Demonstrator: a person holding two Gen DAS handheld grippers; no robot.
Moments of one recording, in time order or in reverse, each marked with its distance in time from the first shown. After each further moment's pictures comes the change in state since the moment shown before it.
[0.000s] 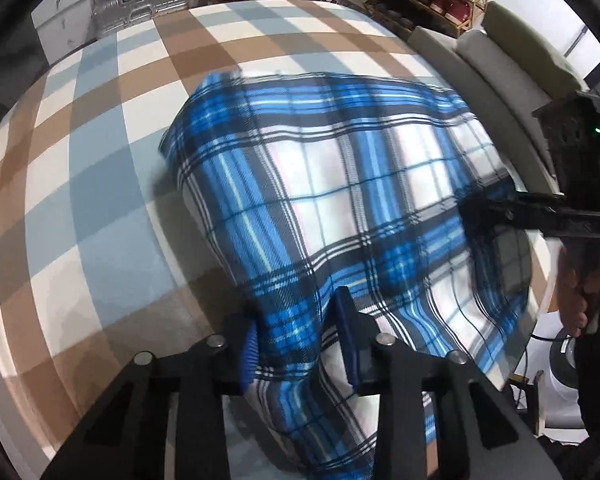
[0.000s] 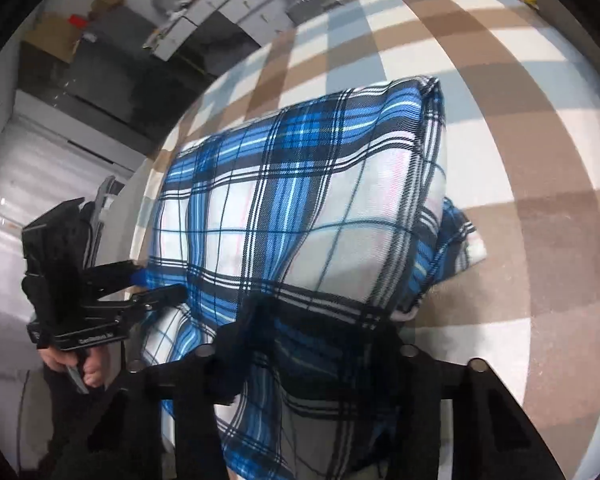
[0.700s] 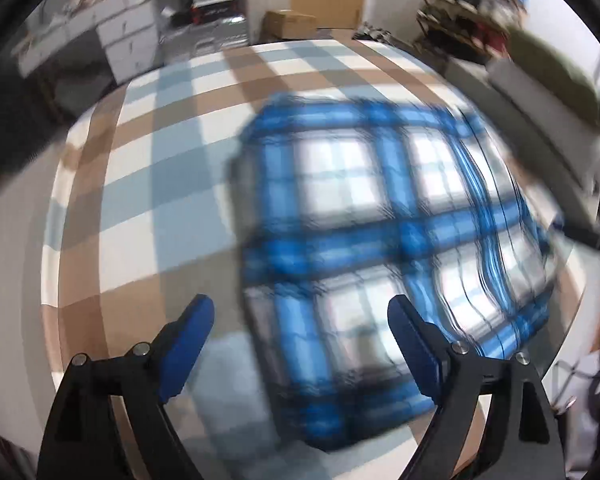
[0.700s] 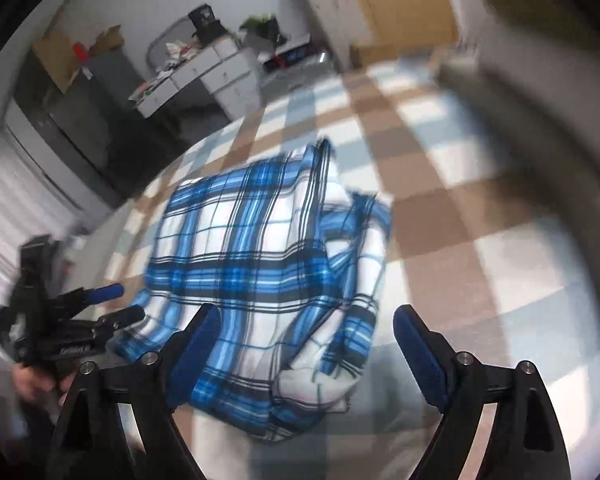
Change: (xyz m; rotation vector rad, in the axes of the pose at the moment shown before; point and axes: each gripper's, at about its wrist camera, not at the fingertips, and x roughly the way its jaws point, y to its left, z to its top) left arm -0.037 0.020 -0.042 -0.118 -0.166 0.185; right arm -0.062 -0.014 -0.058 0.043 -0.202 -0.098
